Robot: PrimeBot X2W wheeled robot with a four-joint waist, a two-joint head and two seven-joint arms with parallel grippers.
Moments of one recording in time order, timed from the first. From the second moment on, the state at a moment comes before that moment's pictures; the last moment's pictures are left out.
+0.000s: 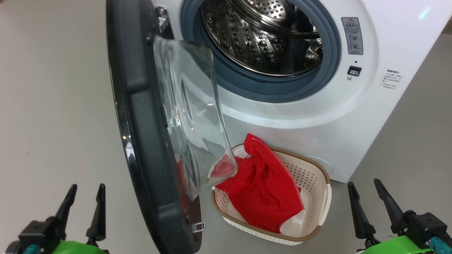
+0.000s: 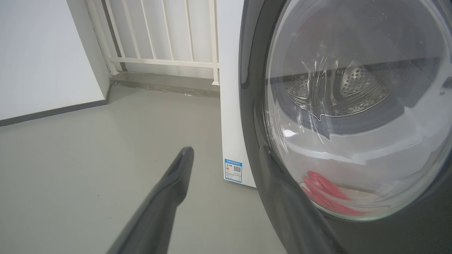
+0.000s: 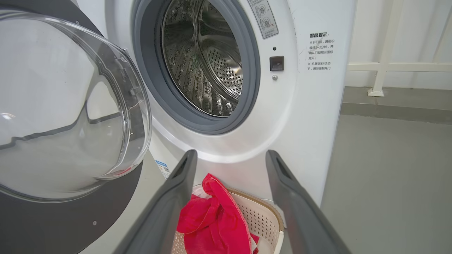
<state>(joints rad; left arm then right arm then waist) -0.10 0.17 0.06 0.31 -0.27 -0.13 -0.25 0.08 -0.05 -0.04 0.16 0.28 0.12 -0.26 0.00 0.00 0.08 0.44</state>
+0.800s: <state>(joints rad) -0.08 0.21 -0.03 0.08 -0.52 -0.13 -0.25 0.08 -0.04 -0.04 0.16 0.29 0.12 -0.26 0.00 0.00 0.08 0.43</state>
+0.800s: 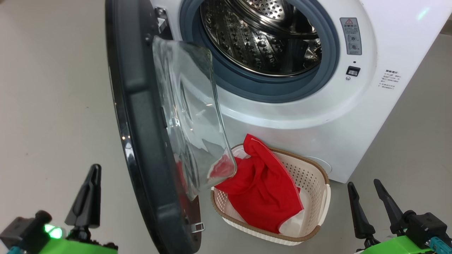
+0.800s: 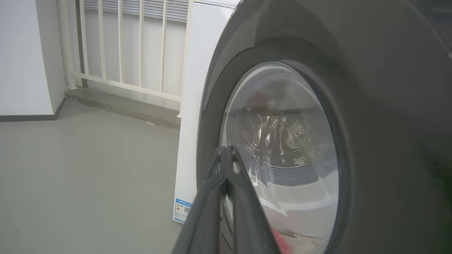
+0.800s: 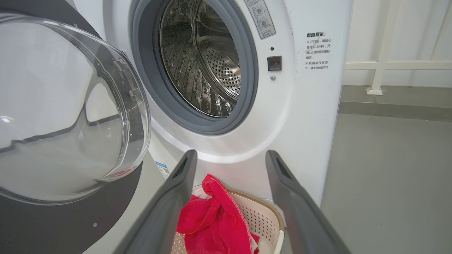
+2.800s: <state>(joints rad) -0.57 0.27 -0.43 0.23 -0.57 -0.12 -0.25 -0.04 -0.04 -0.02 0.15 0.38 0.12 -0.26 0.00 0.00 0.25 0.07</state>
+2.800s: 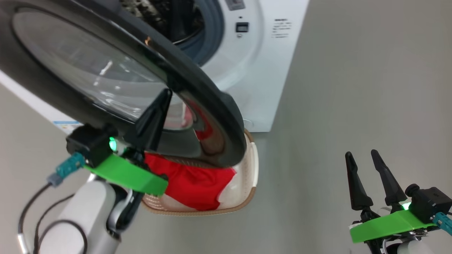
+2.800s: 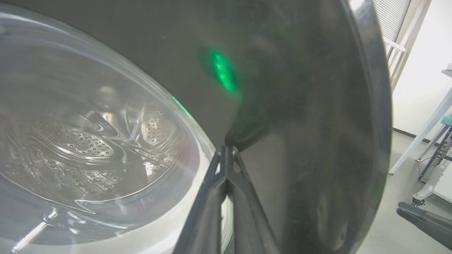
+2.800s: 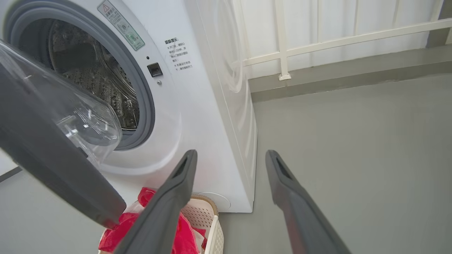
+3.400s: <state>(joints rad) -0.82 0.26 -0.41 0.53 -0.61 -0.12 -0.25 -0.04 -0.04 0.01 0.14 0.42 0.12 -0.26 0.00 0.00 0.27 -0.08</state>
